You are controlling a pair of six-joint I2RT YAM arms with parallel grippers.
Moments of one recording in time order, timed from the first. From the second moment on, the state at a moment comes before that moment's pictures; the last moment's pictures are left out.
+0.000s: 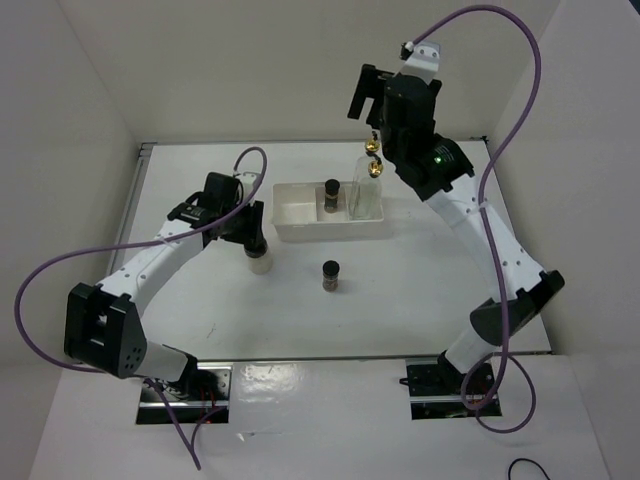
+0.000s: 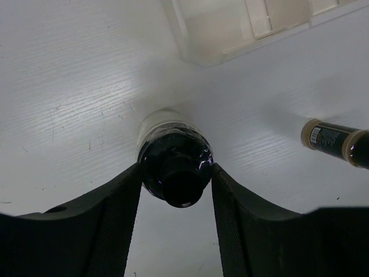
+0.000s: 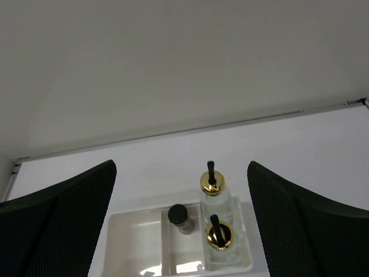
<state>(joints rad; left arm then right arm) -0.32 1.41 1.11 -0.57 0.10 -0.14 0.59 1.63 1.99 -0.45 0.64 0.27</state>
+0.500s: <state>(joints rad) -0.33 1.42 1.11 -0.55 0.11 -0.14 0.58 1.35 1.50 -0.39 0.49 0.36</state>
